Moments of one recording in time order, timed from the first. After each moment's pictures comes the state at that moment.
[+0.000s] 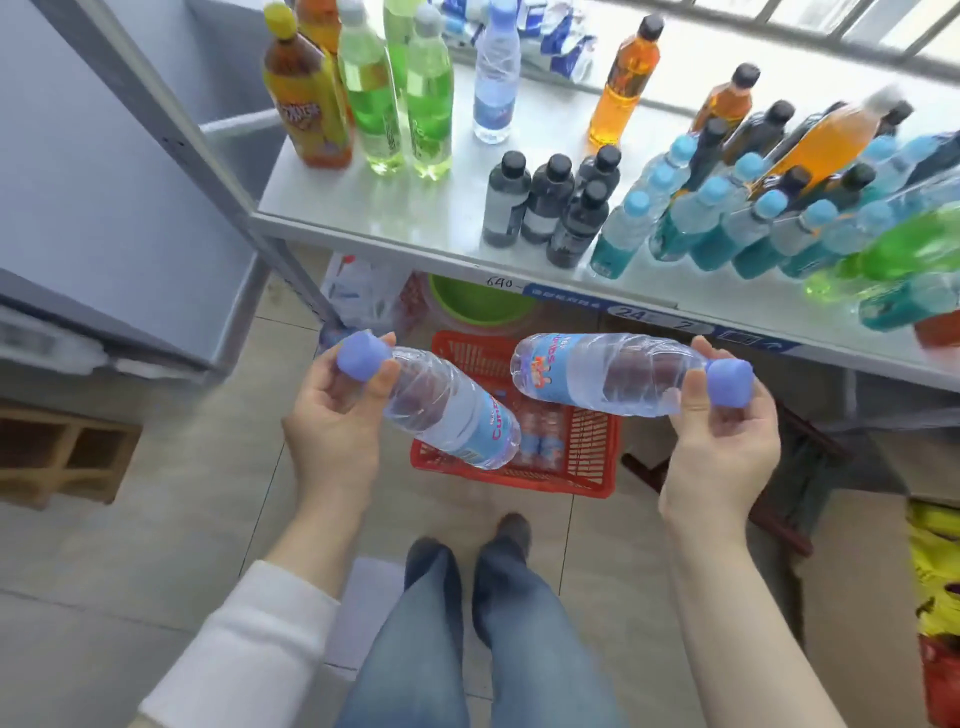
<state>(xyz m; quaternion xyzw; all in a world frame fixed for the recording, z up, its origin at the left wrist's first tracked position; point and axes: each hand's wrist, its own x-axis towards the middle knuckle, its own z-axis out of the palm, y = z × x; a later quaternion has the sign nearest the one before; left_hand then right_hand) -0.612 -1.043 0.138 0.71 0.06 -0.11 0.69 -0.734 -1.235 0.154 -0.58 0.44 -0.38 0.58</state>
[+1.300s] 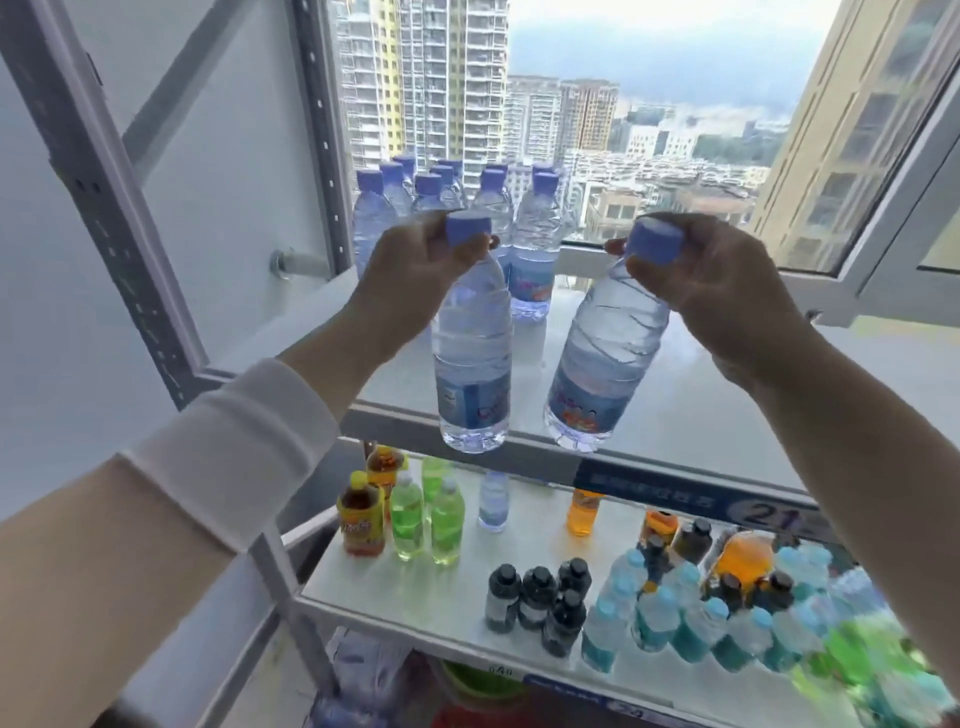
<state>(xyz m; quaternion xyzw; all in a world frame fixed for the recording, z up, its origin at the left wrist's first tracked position) -0.386 -1.179 0.546 0.70 -0.36 0.02 0.62 -0.516 -1.365 0.555 -0.79 0.06 -0.33 0.51</state>
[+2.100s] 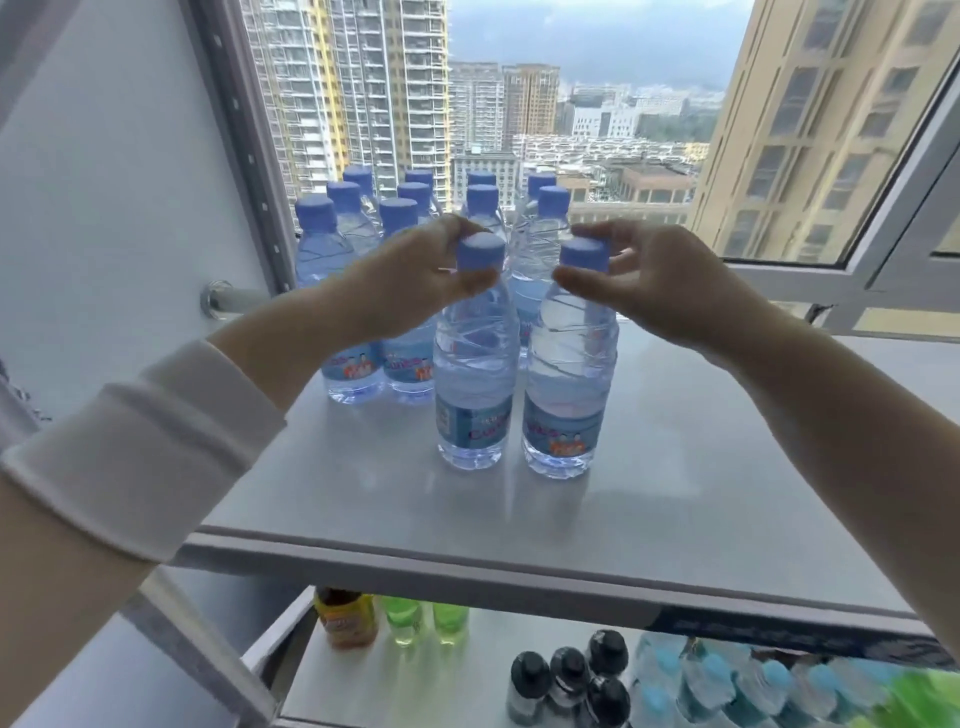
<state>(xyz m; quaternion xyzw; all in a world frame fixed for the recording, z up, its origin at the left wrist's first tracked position) -0.250 -1.226 0.567 0.80 -0.49 -0.02 0.34 -0.382 -1.384 0.569 -0.92 0.12 -0.25 0.28</state>
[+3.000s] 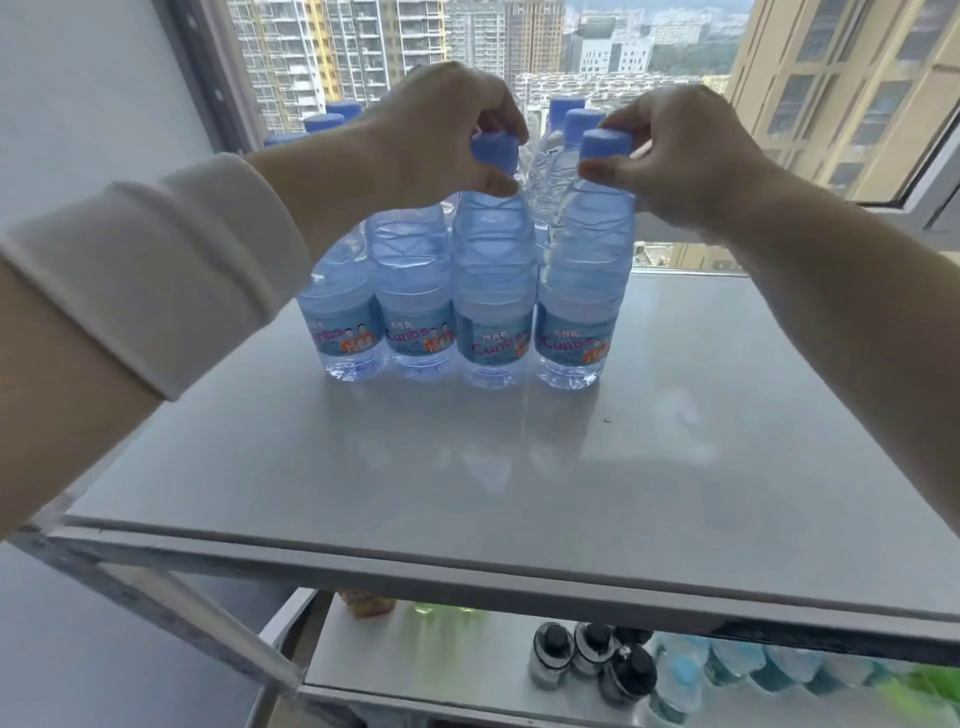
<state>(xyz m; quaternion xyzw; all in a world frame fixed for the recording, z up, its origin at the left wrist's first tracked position) -0.207 -1.269 0.593 0.82 -0.52 0.13 0.19 -0.313 -1.415 0.575 -0.92 0.17 -0.31 0.16</state>
